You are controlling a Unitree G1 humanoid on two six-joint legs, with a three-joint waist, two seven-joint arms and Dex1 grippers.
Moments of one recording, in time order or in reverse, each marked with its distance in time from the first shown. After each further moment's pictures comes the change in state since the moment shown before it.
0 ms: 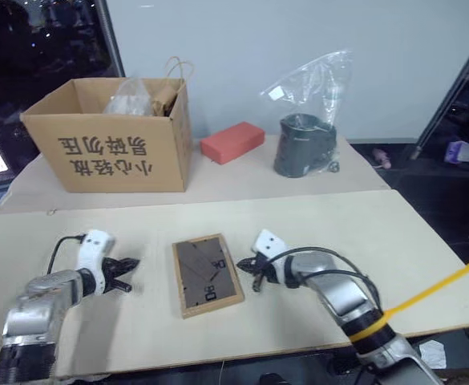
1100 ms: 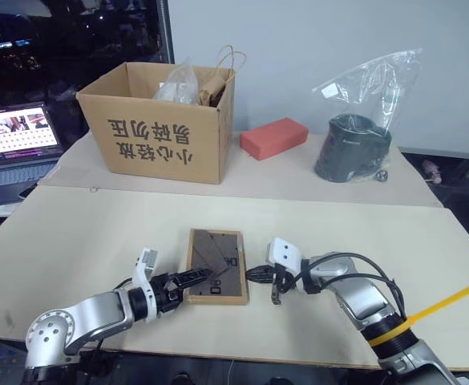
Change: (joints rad) left arm 0.065 -0.133 -0.256 -0.124 -1.554 0.145 1.121; right arm 0.013 -0.002 0.018 0.015 0.017 -0.138 0.144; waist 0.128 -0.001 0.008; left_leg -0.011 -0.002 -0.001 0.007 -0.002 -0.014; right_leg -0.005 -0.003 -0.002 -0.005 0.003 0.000
